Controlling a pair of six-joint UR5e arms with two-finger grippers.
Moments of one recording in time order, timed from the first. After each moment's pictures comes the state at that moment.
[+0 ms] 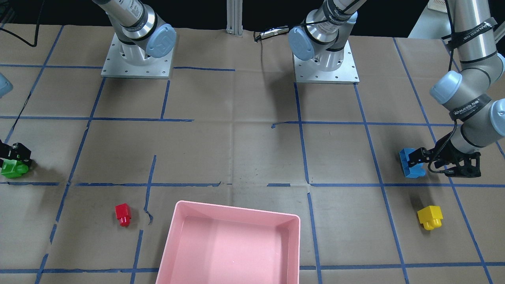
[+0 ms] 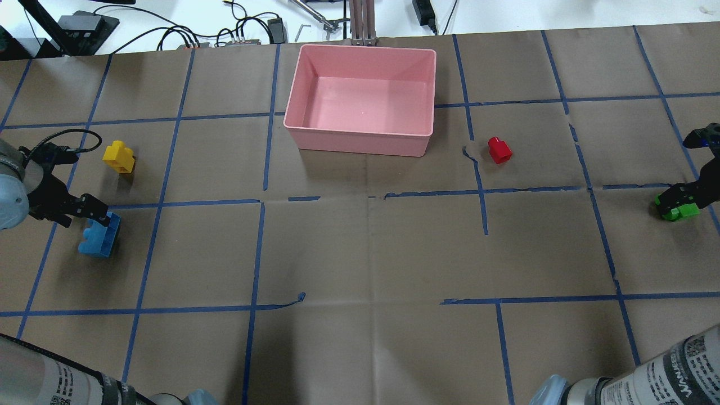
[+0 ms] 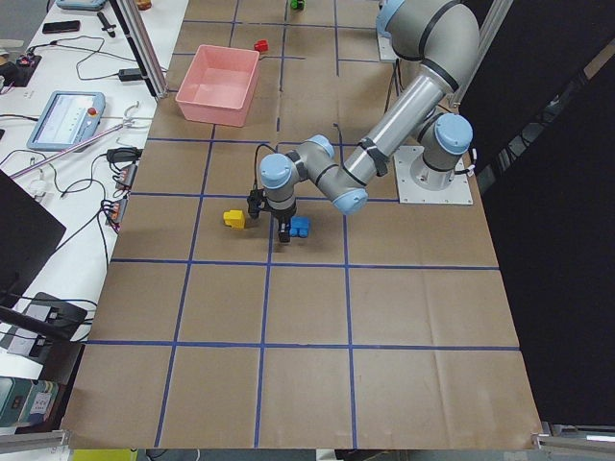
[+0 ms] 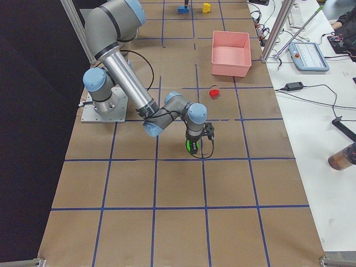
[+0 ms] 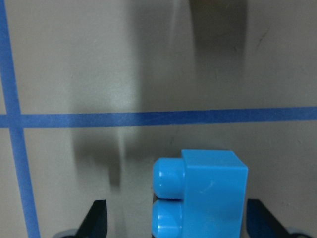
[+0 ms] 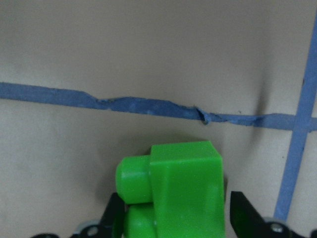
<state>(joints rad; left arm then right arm) -0.90 -1.96 -1.90 -0.92 1.60 0.70 0.83 -1.14 1.90 -2.32 -1.59 -0.85</state>
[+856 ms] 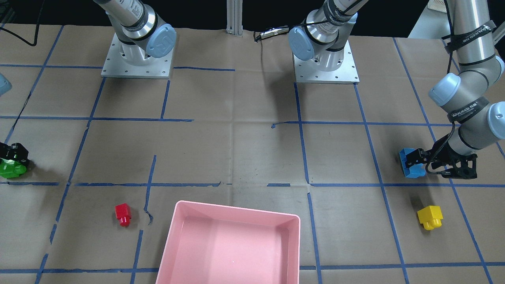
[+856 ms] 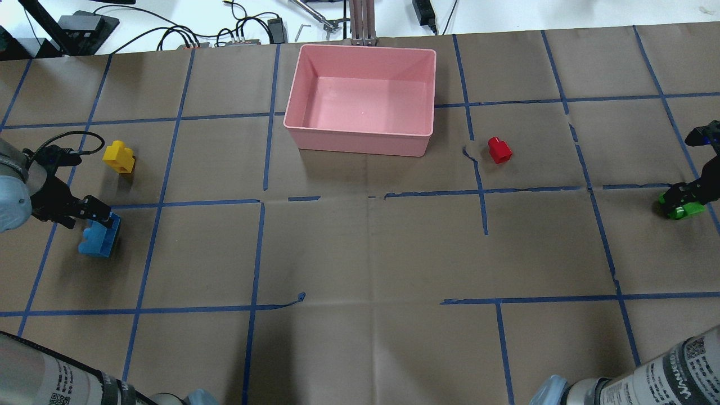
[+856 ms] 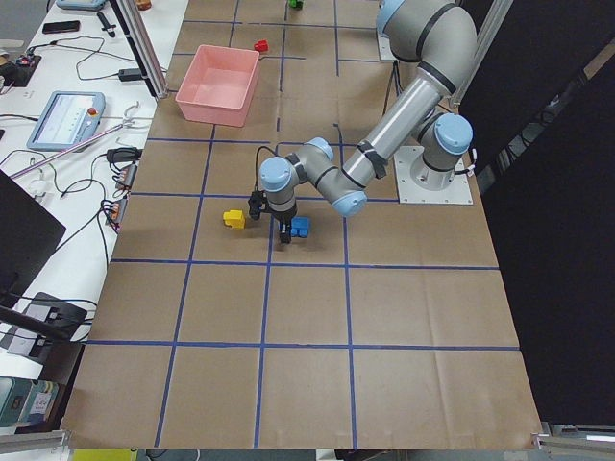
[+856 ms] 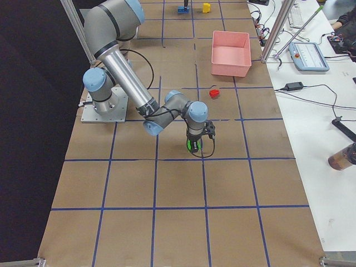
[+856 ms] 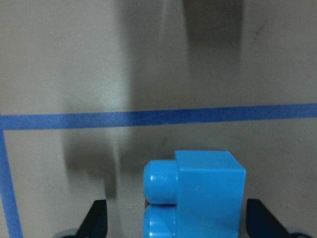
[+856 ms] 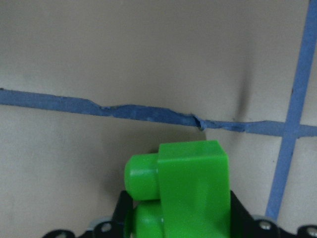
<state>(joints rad) -0.90 -1.98 -1.91 -0.92 1.59 0.70 0.84 -1.15 1.89 -2.31 -1.59 -0.85</state>
